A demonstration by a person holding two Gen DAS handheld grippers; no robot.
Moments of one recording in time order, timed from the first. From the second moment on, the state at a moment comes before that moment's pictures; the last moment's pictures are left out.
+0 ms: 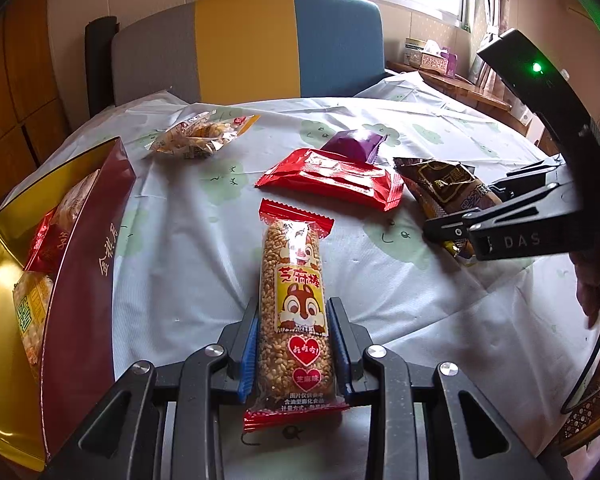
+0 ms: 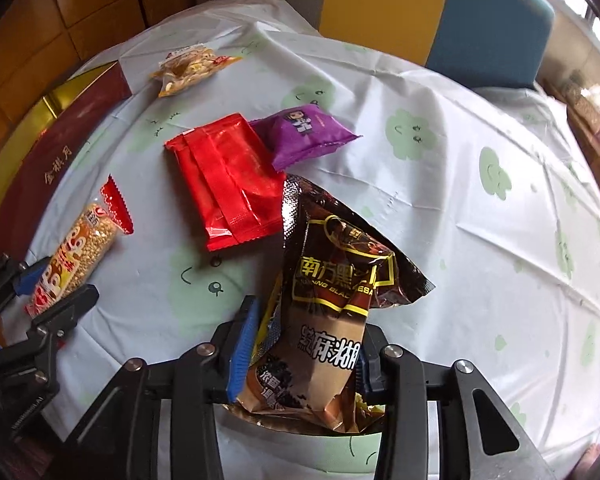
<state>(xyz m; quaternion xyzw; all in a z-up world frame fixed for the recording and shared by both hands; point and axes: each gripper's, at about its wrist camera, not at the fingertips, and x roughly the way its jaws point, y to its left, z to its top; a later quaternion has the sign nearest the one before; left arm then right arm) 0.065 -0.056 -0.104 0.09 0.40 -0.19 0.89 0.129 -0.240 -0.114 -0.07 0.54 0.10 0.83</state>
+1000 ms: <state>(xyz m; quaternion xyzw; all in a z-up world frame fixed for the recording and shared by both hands) 0.074 0.015 -0.030 -0.07 0.42 -0.20 0.88 0.112 -0.216 -0.112 -0.13 0.52 0.10 0.84</state>
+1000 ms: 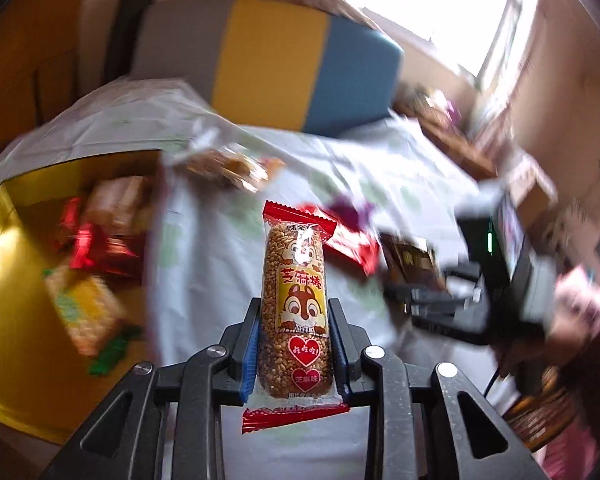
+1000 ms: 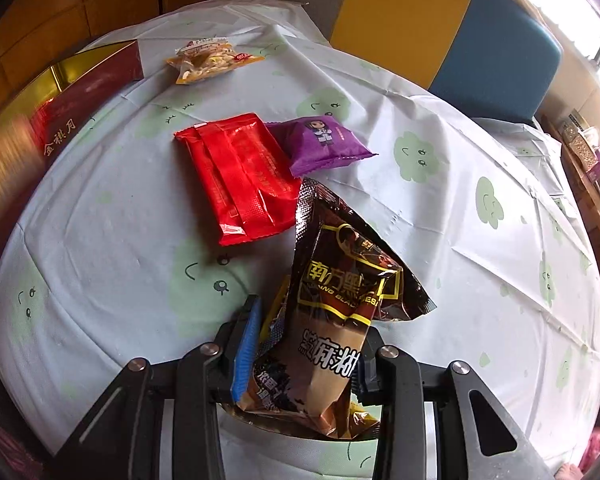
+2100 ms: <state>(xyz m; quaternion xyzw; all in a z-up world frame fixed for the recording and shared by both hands) 0.202 0.207 -0.086 -0.21 0.52 0.05 0.83 0.122 -0.221 -0.114 -0.12 0.52 0.10 0.84</state>
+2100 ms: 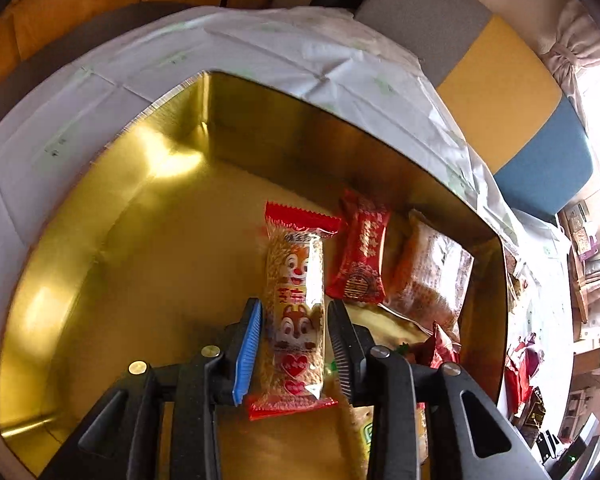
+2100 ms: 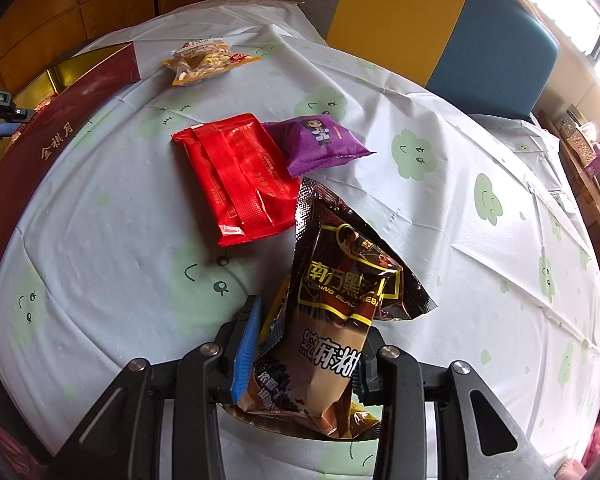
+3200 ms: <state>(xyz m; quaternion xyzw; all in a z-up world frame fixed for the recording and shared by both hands) 0.082 0.139 -0.029 -0.08 0.42 0.03 0.90 0.122 -0.222 -0.113 -0.11 0.53 0.10 0.84</state>
